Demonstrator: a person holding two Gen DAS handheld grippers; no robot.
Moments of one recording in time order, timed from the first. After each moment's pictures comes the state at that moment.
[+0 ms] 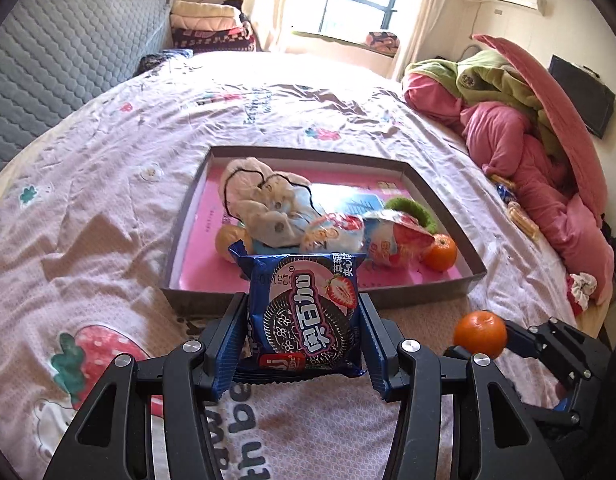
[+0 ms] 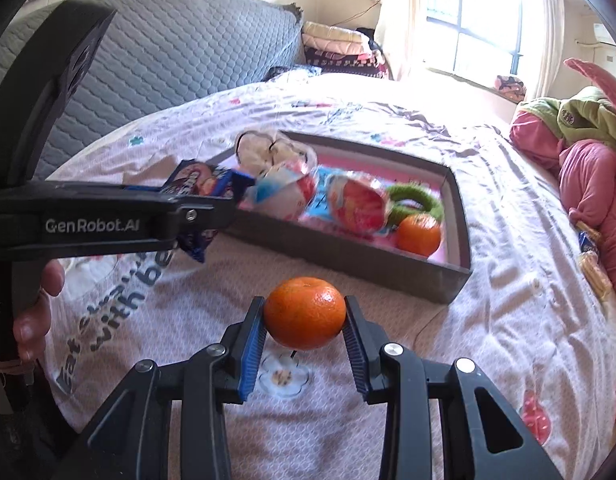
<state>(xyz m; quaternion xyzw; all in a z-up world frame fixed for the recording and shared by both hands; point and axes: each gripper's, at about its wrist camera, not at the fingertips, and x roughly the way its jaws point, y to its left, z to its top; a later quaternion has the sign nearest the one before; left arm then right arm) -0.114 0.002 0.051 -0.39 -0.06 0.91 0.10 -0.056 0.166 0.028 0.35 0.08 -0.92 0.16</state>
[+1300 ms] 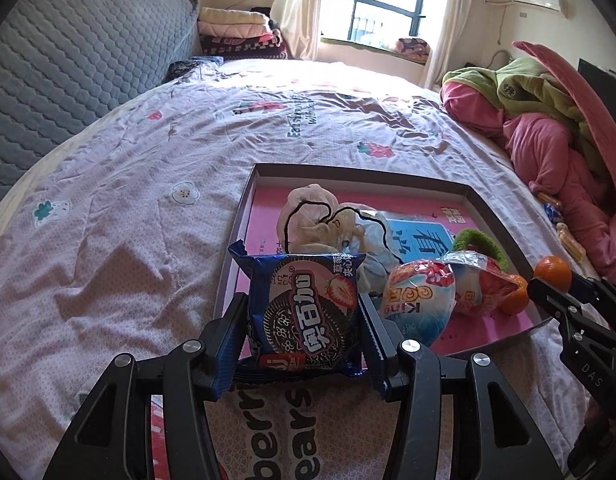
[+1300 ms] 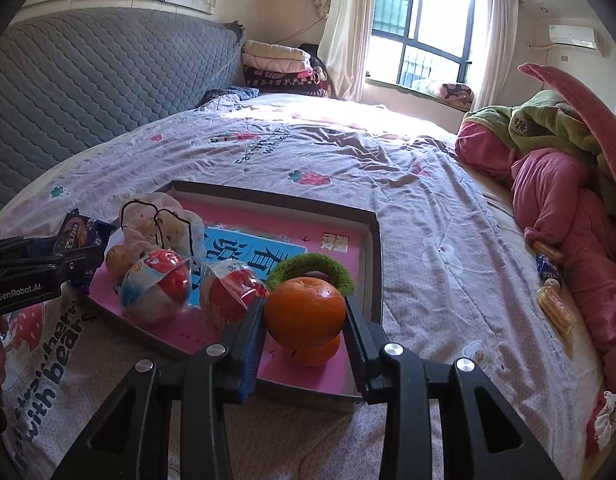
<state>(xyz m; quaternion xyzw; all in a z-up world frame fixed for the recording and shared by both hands) -0.168 -0.021 0.029 -0.39 -0.04 0.92 0.04 -0.137 0.202 0.036 0.34 0.08 -0.94 0.07</state>
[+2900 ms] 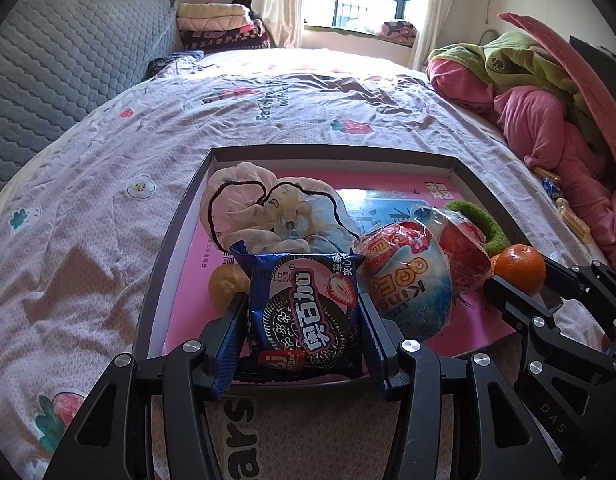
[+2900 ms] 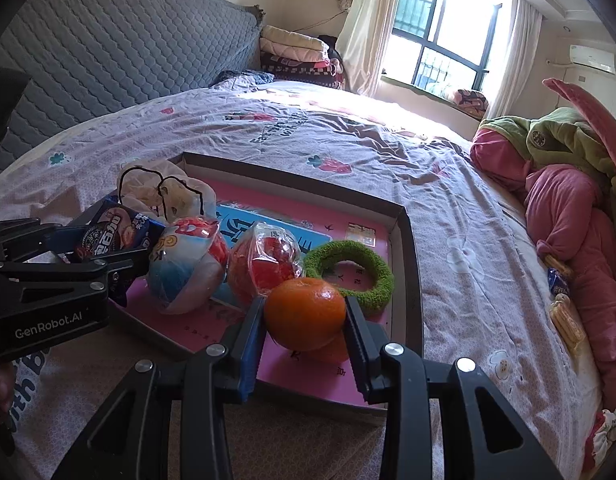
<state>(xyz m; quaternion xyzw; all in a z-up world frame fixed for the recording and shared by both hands) -0.184 0.019 0.008 -0.40 -0.02 0.91 0.06 -0.149 0.175 0.014 0.34 0.13 -0.93 0.08</state>
